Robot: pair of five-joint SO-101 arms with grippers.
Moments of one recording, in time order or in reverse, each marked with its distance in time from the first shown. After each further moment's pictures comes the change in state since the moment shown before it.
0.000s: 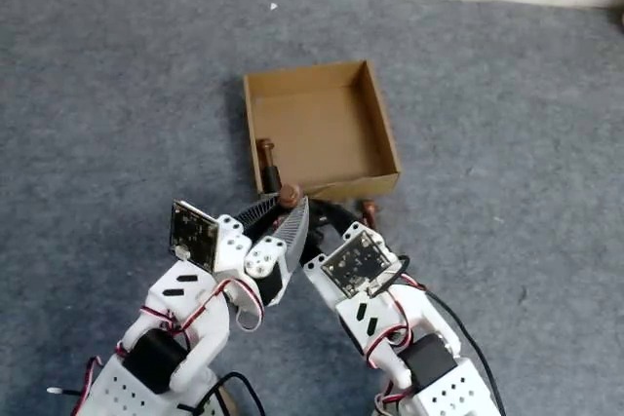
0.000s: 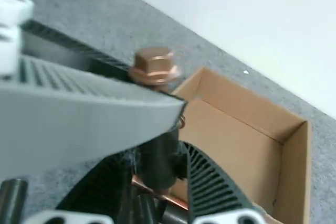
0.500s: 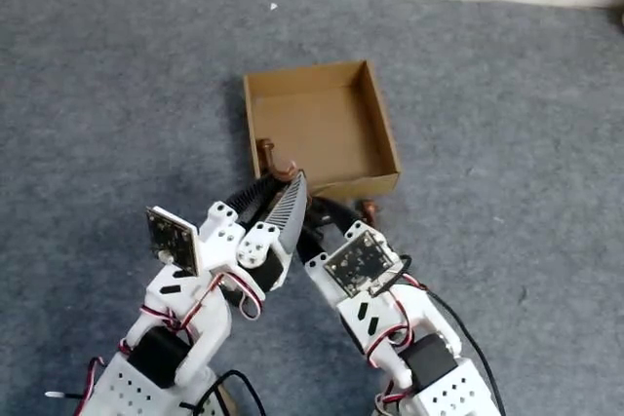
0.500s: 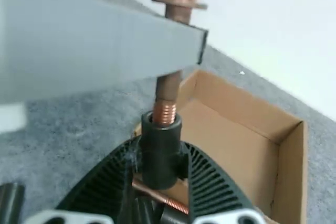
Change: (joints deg) left arm -0.6 0.9 2.5 -17.1 3.5; right arm -0.7 -0.1 0.0 -0.1 -0.3
